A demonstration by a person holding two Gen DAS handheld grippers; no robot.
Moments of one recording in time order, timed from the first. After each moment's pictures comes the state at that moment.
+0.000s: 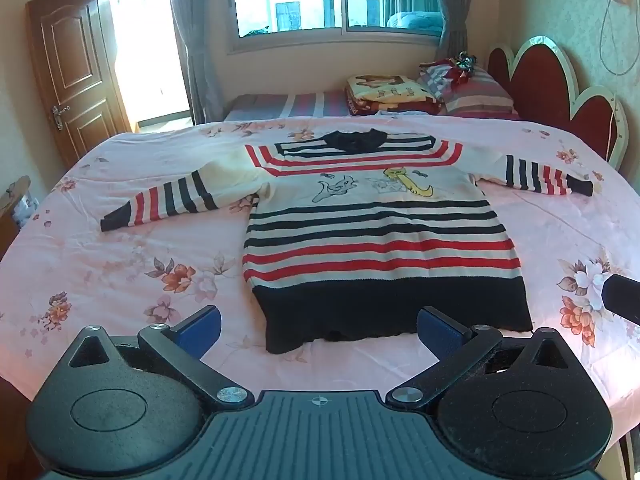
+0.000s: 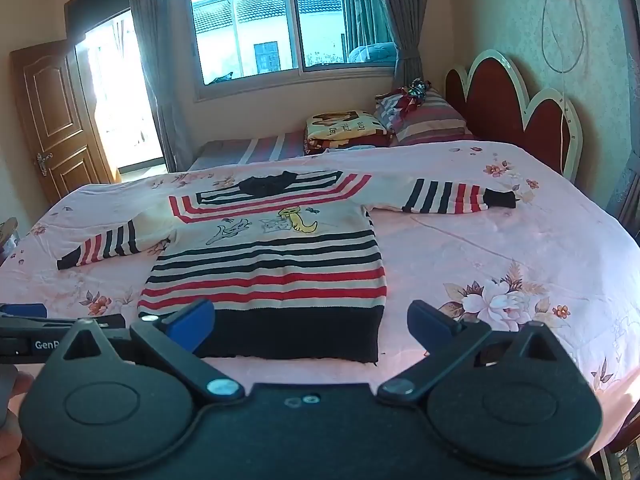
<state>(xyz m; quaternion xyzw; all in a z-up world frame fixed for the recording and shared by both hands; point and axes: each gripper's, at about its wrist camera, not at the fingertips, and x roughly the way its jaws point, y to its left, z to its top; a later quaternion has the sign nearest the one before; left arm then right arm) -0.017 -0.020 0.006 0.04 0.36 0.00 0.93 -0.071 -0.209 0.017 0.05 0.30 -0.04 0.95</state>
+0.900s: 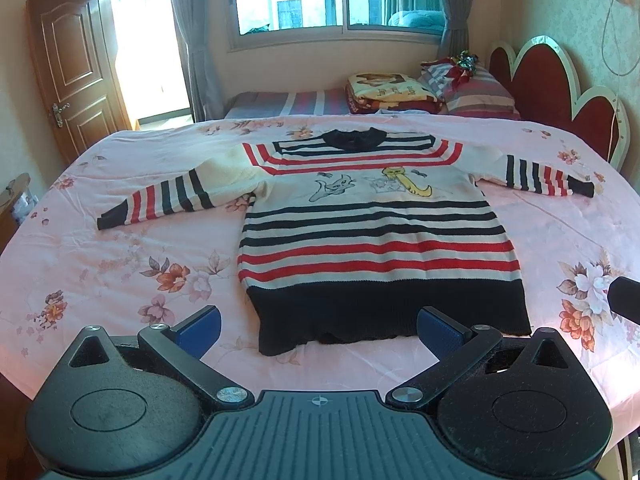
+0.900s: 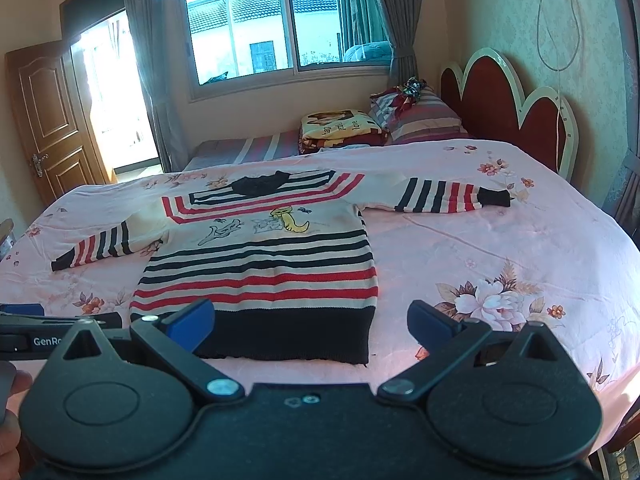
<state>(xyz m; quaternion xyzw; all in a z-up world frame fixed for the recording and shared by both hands) -0.011 -0.028 0.003 0.04 0.37 0.00 0.93 -0.068 -0.217 0.013 0.05 0.29 -0.04 0.96</state>
